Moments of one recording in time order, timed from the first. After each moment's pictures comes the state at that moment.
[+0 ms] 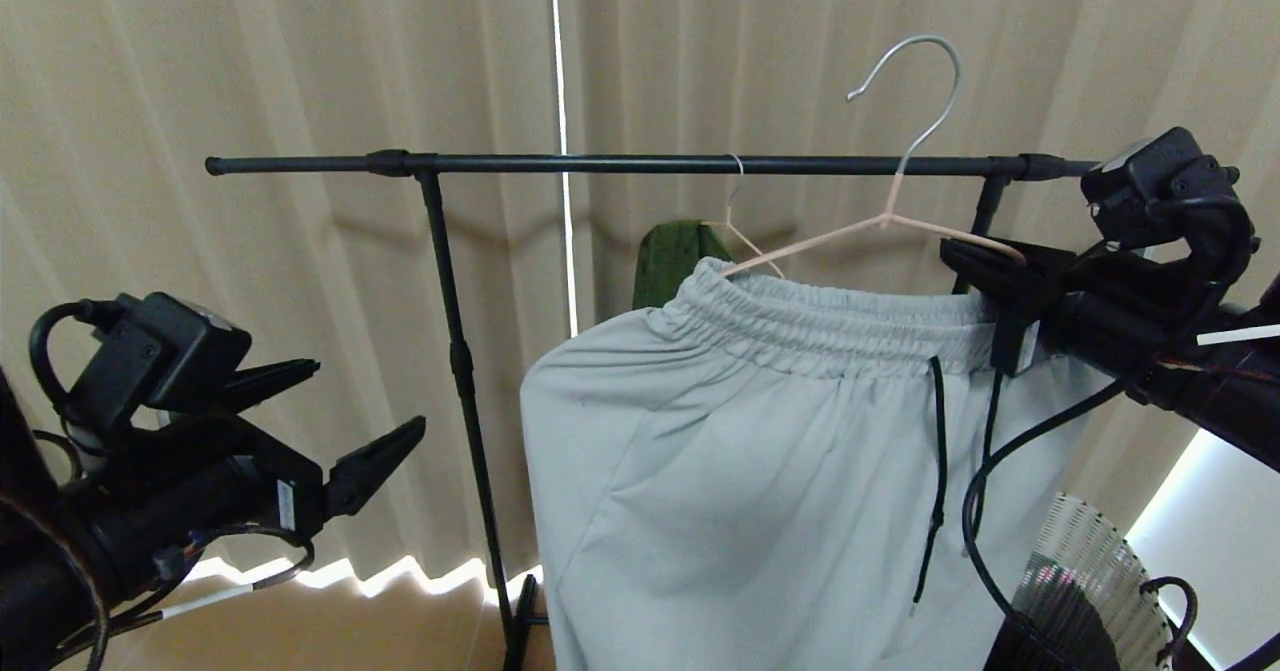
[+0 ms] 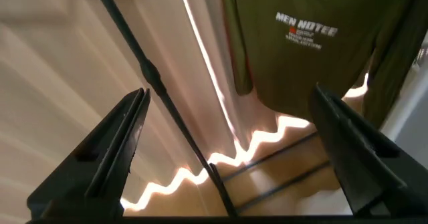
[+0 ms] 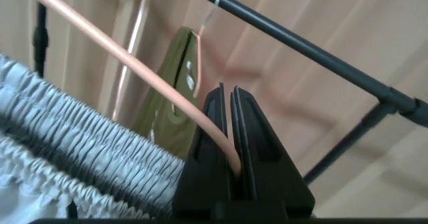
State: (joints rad) left arm -0.29 1.29 -0.37 -0.74 -0.06 0.28; right arm 0.34 1.46 -0.69 -0.79 0.03 -0.34
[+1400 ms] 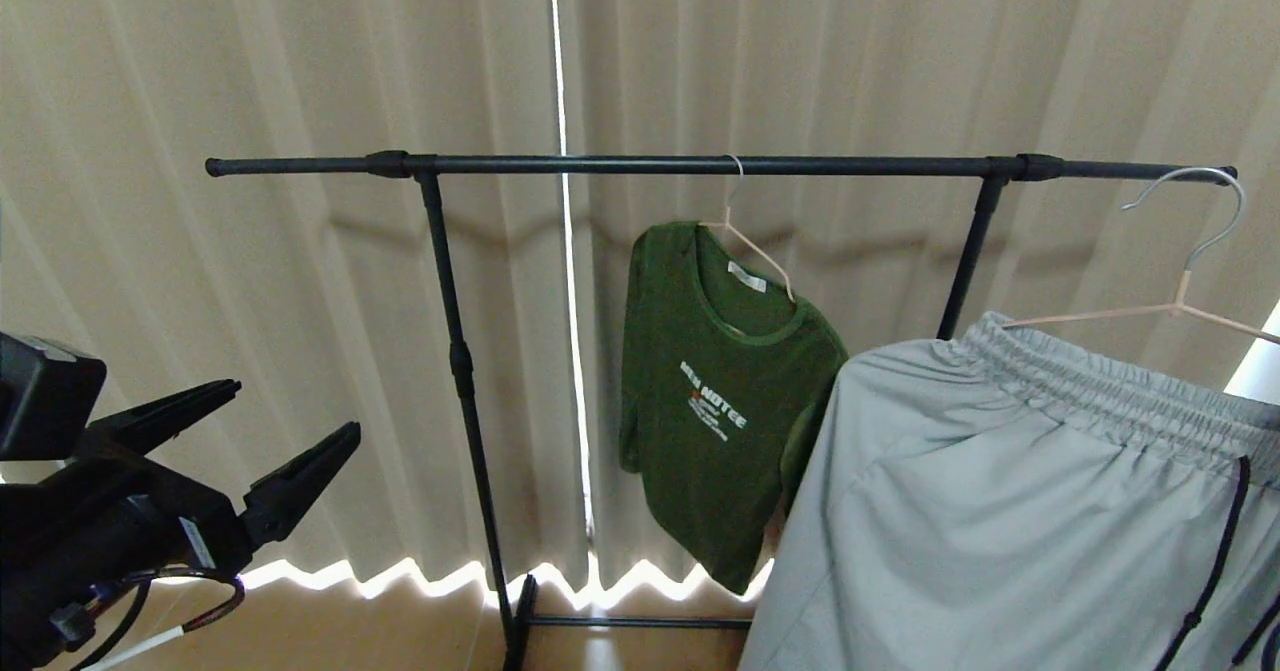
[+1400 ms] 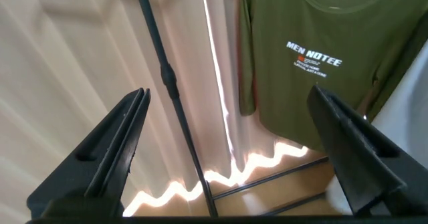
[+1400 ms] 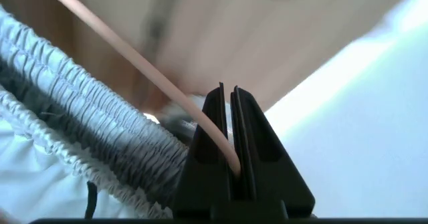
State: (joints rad) left arm -0.22 1.17 -0.23 -0.86 -0.06 0.17; right arm -0.22 1.09 -0.61 -0.20 -0.11 -0.38
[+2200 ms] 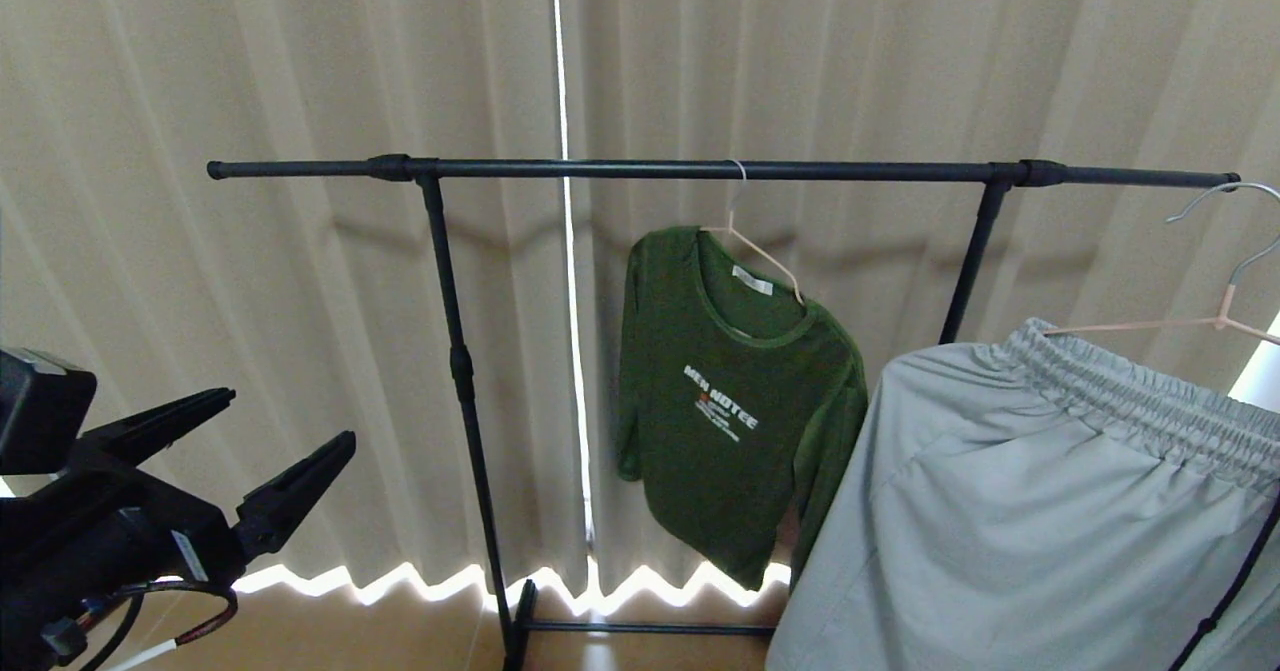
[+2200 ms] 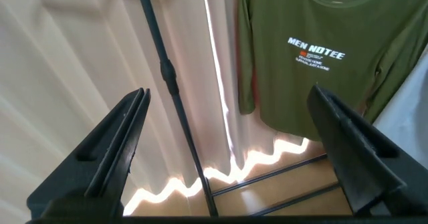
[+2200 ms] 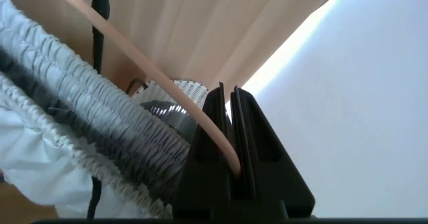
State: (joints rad) left arm -0.22 1.16 -0.21 -0.86 -0.06 0.16; right arm -0.27 1.05 -0.57 -0.20 -0.17 -0.38
